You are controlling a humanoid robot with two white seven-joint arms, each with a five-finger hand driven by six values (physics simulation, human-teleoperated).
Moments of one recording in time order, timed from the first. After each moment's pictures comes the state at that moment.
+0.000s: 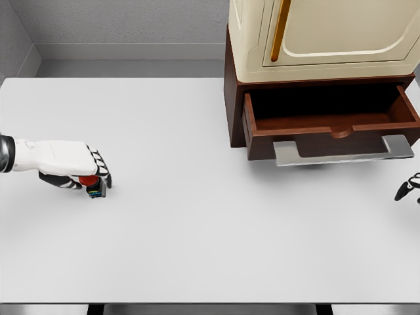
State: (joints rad) left arm -0.80 1.06 -0.97 -1.57 -0.28 -0.61 -0.61; right arm 0.43 -1.02 -0.42 -1.76 0.16 -0.61 0.61
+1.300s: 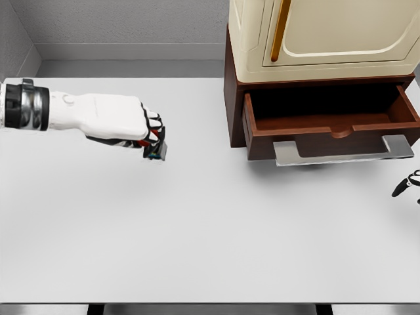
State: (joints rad) left arm -1.04 0.91 -0.98 -1.70 -0.20 -0.61 -0.61; right arm 0.43 -1.02 -0.42 -1.76 0.14 -0.61 0.61
